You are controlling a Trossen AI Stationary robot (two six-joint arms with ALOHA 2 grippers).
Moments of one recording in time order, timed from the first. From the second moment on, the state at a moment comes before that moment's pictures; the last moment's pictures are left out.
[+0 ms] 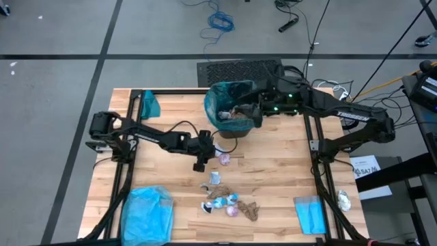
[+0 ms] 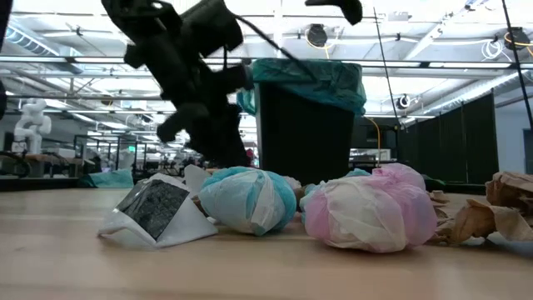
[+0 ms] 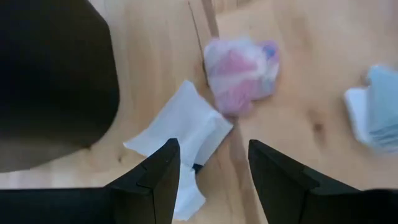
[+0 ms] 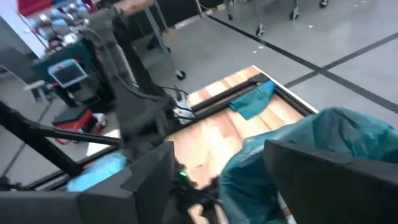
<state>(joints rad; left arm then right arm) -0.01 1.68 0.88 -0.09 -0.11 0.31 -0.22 1.24 1.31 -0.36 -0.04 0.35</state>
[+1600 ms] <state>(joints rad) 0.22 1.46 1.35 -0.33 -0.07 0.20 0.32 1.50 1.31 -0.66 0.34 0.62</state>
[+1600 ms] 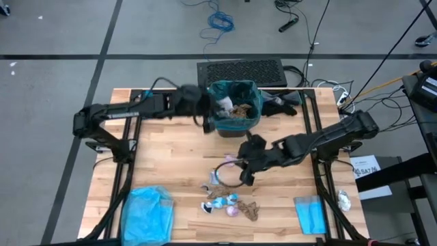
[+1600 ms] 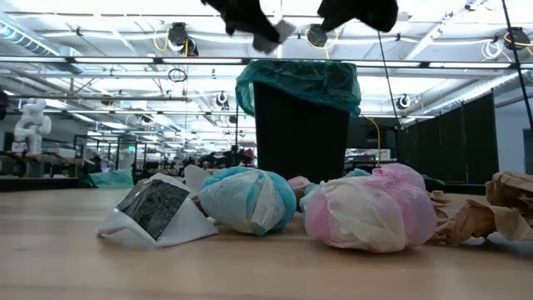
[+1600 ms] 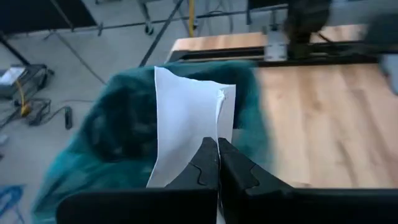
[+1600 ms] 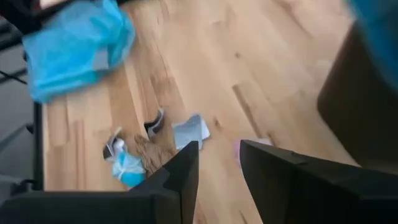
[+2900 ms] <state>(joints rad) 0.04 1.09 1.35 -0.65 0.10 -0.11 0.20 2.02 1.31 -0.46 0.20 0.64</state>
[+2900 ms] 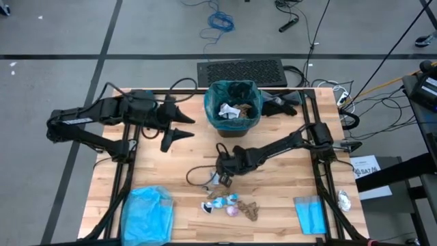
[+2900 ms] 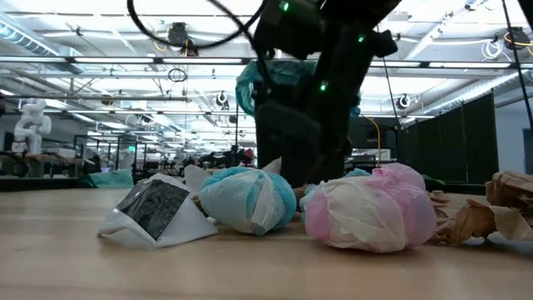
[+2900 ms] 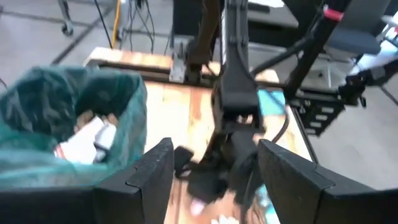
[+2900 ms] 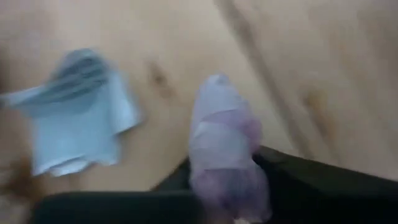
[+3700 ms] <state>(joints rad) -0.10 1.24 1.19 -0.64 0.04 -0.21 -0.04 1.28 1.31 -0.50 0.48 0.41</state>
